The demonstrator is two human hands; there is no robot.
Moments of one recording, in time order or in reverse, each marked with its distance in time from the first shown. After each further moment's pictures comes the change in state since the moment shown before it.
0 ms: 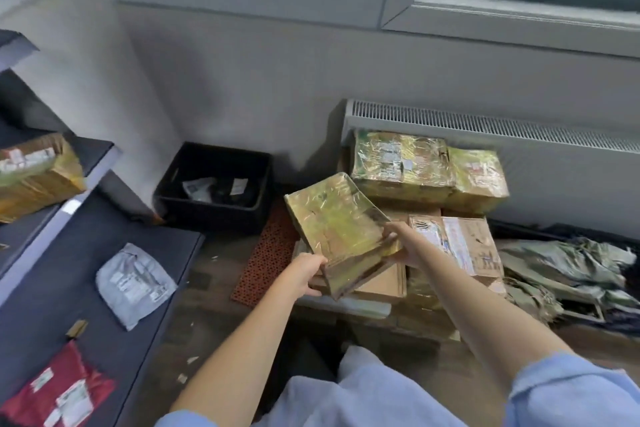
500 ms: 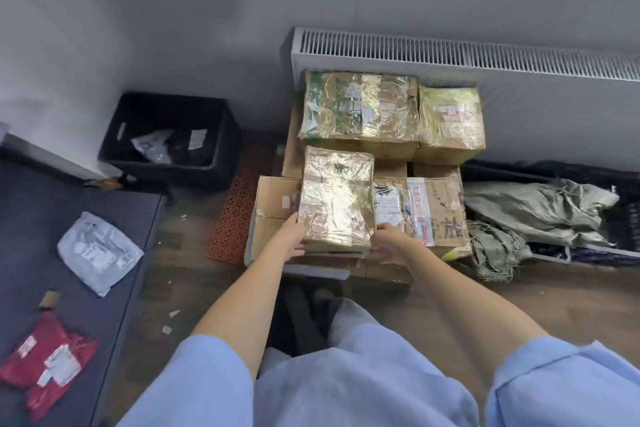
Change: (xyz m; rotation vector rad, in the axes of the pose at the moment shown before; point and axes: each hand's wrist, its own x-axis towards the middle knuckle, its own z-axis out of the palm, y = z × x) left_hand 0.093 0.047 0.111 0.170 -0.031 -0.116; right_hand 0.071 0.047 -0.106 -0.120 -0.071 0.310
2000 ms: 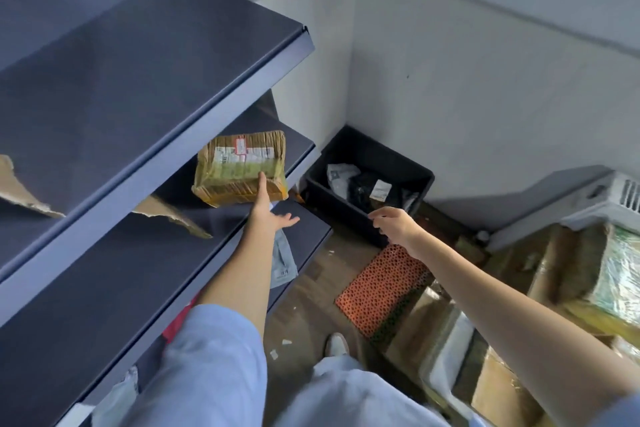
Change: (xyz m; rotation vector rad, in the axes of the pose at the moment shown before) left_hand -0.024 -0.085 -0.630 -1.538 0.373 0.141; right_hand -0.042 -0.322 0.535 -0.679 -0.095 -0.589
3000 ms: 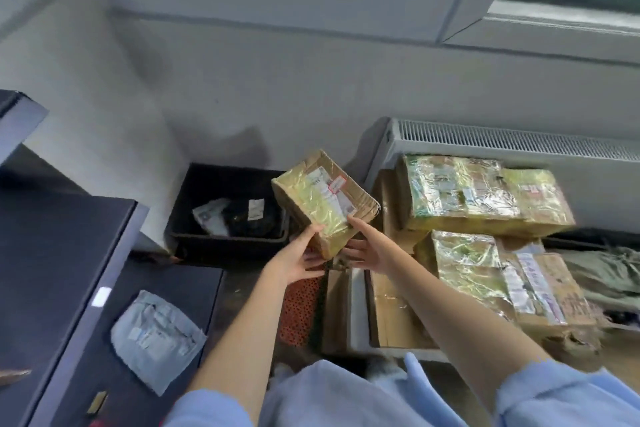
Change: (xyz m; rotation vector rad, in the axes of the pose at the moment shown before) left_hand -0.078 -0.263 0.117 1.078 -0.637 -0.277; right_hand -0.098 0.176 -0.114 1.073 0.183 0.256
